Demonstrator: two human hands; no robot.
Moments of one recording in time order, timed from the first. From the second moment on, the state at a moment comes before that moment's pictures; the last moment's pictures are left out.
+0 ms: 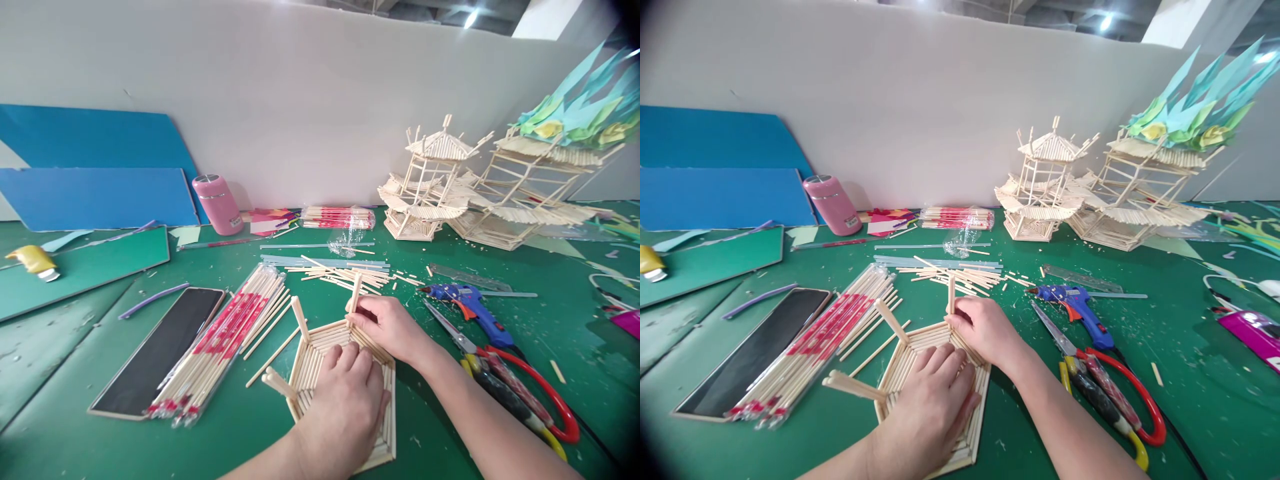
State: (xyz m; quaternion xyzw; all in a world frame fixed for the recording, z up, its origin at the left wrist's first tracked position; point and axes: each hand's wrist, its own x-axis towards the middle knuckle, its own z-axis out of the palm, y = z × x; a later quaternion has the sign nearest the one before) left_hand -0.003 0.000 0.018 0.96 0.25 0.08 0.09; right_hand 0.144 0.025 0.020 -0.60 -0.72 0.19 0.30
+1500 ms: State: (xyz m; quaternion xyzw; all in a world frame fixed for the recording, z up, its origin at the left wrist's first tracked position) left_hand -0.003 0.000 0.017 0.96 0.25 0.08 0.09; right_hand 0.144 0.026 0.019 -0.59 -0.72 0.20 0.30
